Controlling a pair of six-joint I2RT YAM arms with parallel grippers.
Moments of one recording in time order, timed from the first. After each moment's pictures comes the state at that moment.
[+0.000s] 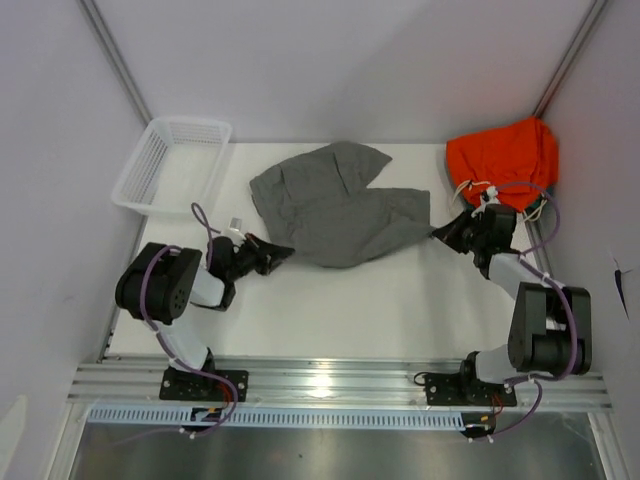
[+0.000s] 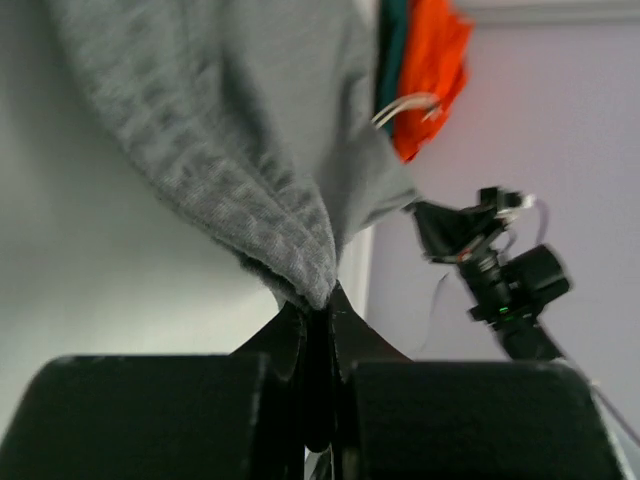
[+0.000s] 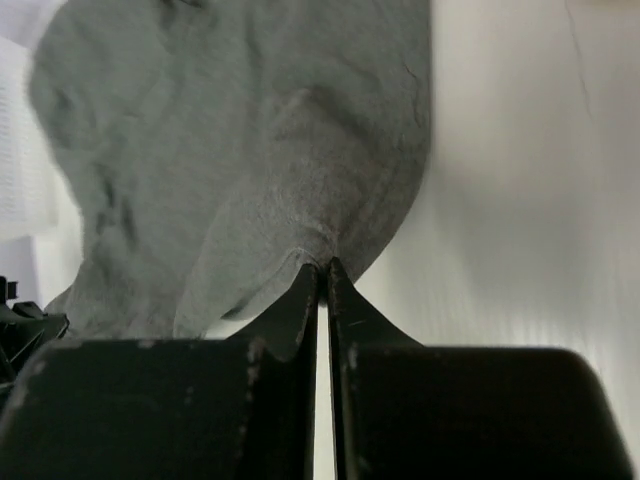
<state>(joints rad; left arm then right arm) -0.15 1.75 0.43 1.07 0.58 -1.29 -0.10 1.50 0.77 0.20 -0.44 0.58</state>
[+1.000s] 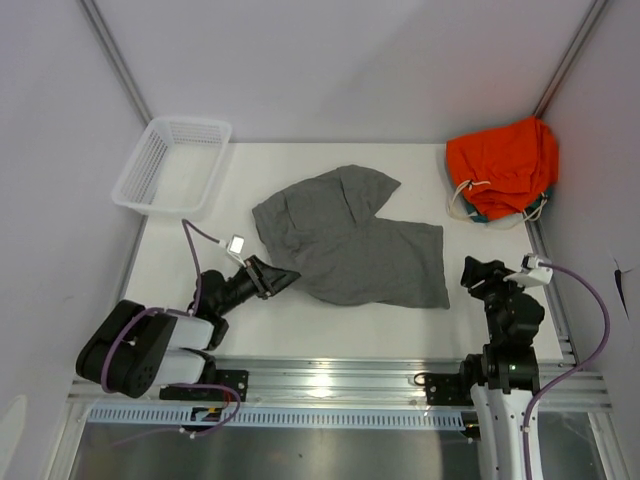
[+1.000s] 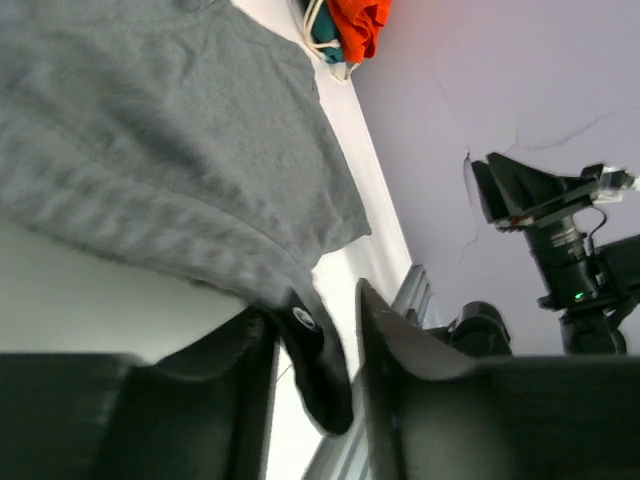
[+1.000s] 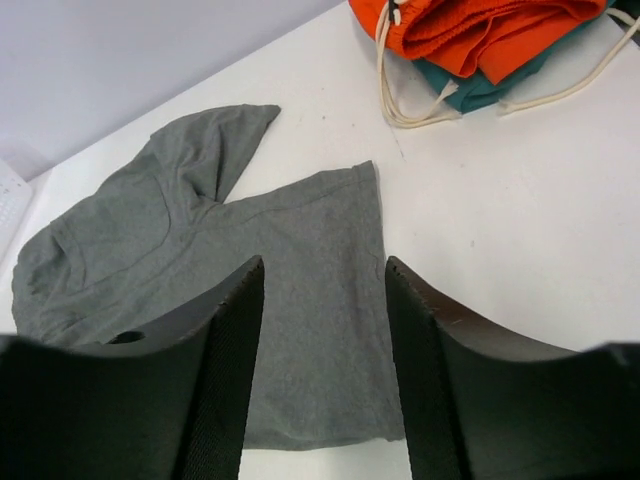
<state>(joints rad) -0.32 1.32 0.05 1.19 0.56 -1.02 -0.06 0.14 0.29 -0.23 0.01 0.45</state>
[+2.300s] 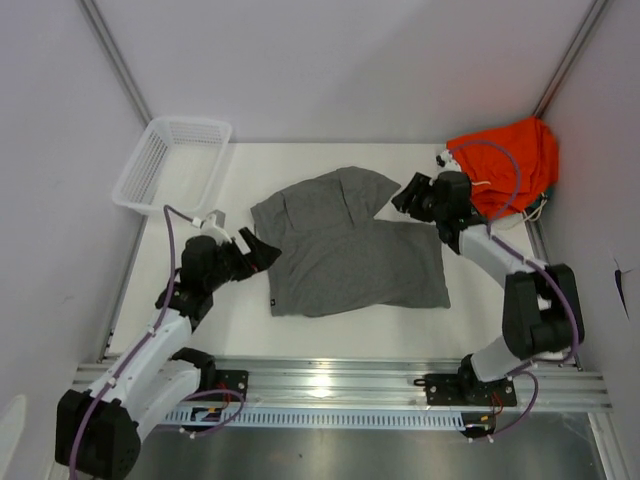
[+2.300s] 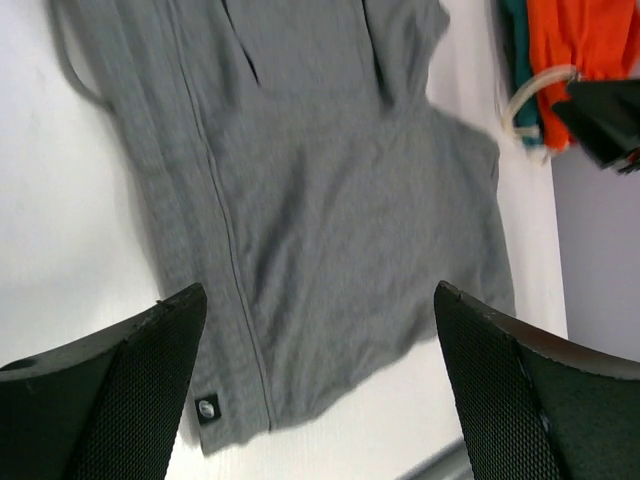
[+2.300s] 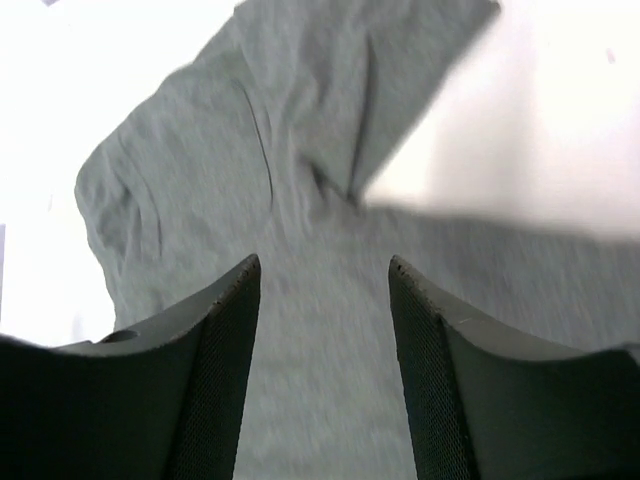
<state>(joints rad) -0.27 0.82 0.44 -0.07 0.22 -0.71 0.22 1.50 0.93 0.11 -0.16 0.54</state>
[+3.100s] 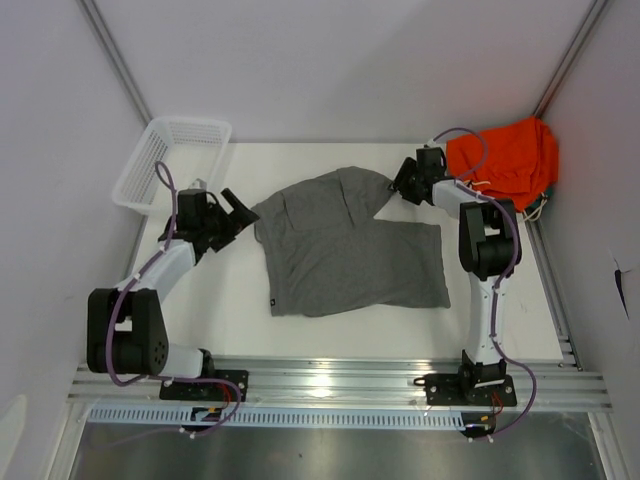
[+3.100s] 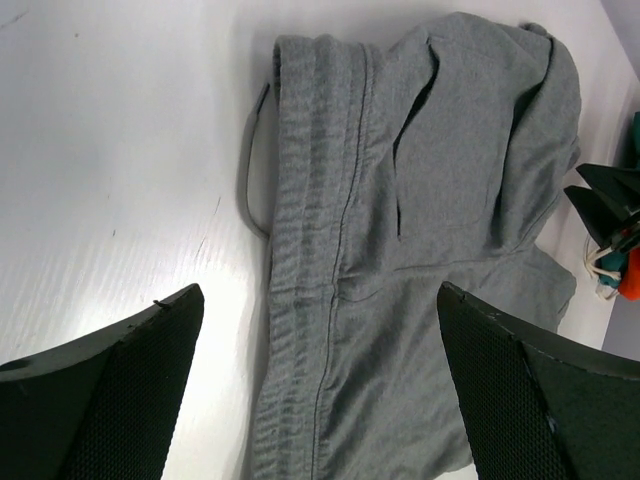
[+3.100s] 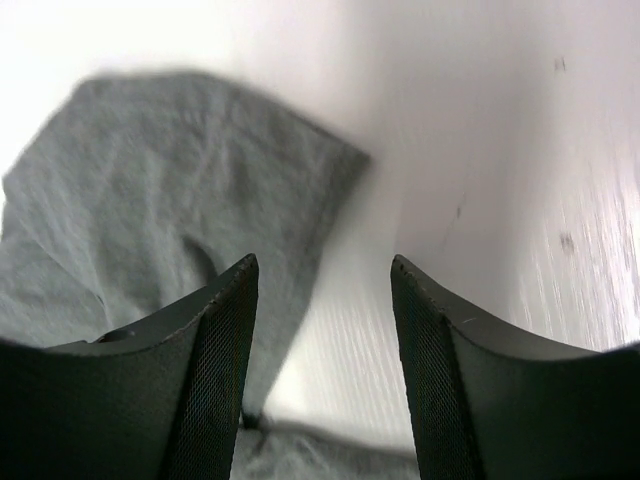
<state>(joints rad) -0.02 1.37 0.80 -0.12 0.22 -0.71 0.17 2.22 1.59 -0.11 -0.08 0.62</state>
